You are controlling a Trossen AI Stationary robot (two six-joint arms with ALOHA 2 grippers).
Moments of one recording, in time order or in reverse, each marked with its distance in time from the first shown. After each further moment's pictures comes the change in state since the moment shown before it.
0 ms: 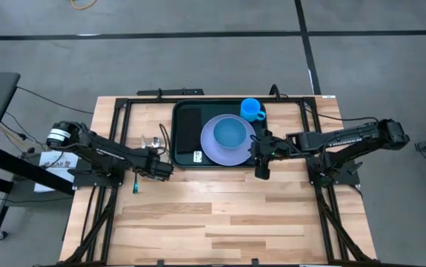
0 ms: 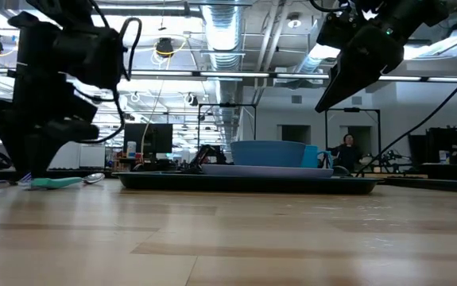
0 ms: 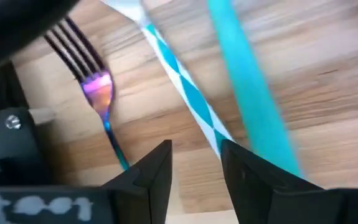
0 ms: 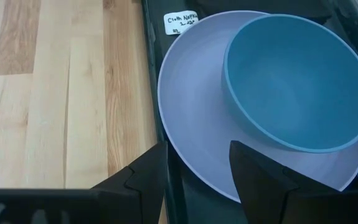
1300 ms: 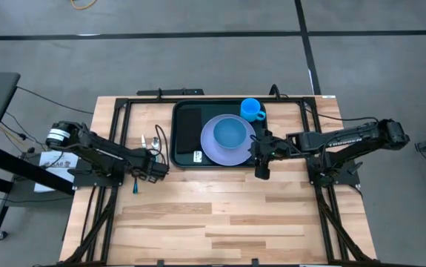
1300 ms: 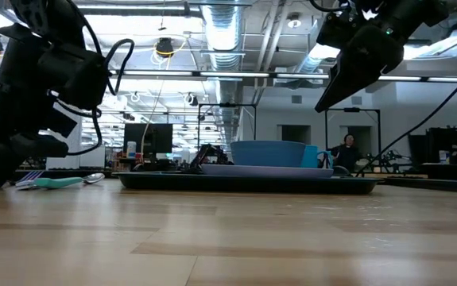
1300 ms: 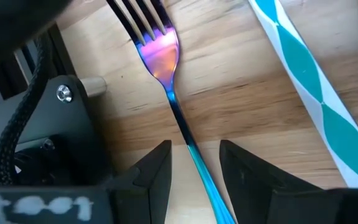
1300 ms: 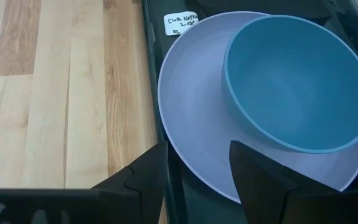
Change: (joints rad) left arm 0.026 -0.003 -0.102 -0.006 0.067 0.046; right arm 0.000 0.000 0.000 0.002 0.000 0.000
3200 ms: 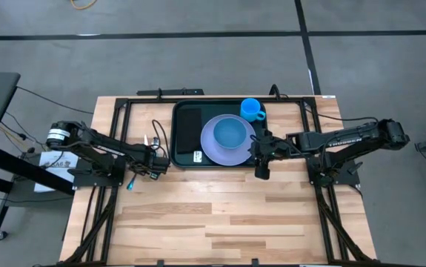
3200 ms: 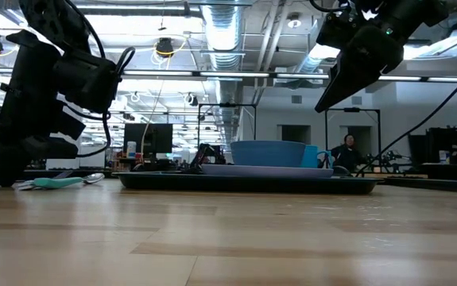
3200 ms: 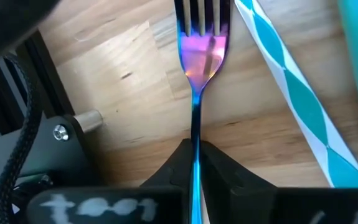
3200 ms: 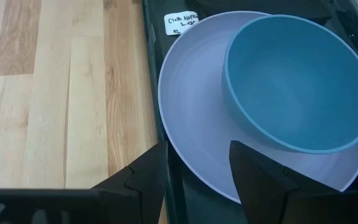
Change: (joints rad) left arm 0.101 0.003 -0.011 0.045 -0.066 0.129; right arm 0.000 0.002 0.000 0.001 -0.001 -0.001
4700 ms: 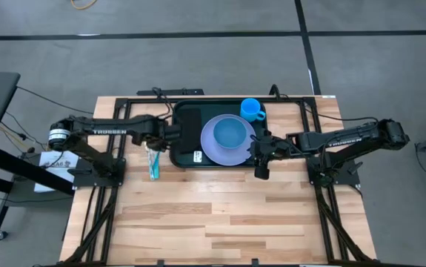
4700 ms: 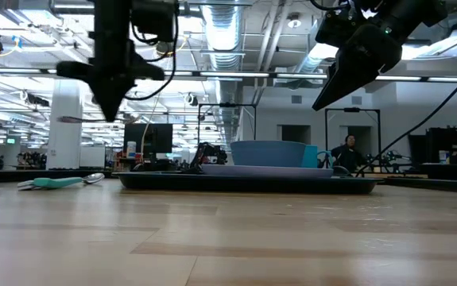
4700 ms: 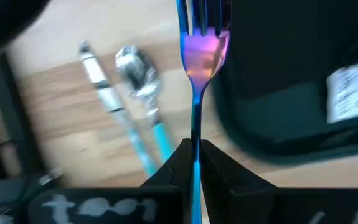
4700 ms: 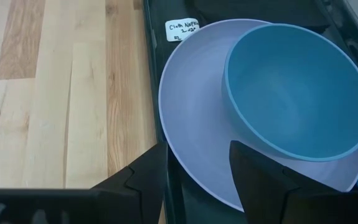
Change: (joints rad) left arm 0.205 0.000 0.547 -0.233 -0.038 0.116; right arm 0.000 0.000 0.000 0.019 0.000 -0.016
